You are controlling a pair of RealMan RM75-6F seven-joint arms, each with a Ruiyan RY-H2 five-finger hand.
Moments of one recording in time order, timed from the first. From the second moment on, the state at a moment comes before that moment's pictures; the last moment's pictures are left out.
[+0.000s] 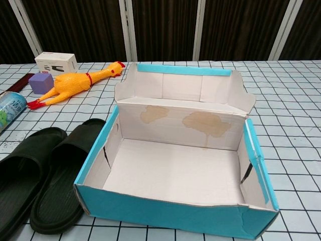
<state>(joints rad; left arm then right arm) -0.42 -0.81 -0.13 -1.95 1.11 0.89 0.26 -0.06 -0.97 0.02 -1.79 -1.46 1.52 -0.06</state>
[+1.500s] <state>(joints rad) -0.72 -1.16 0.02 -1.79 0.81 0.80 0.48 -0.07 -0.96 0.02 -1.79 -1.48 1.54 -0.02</state>
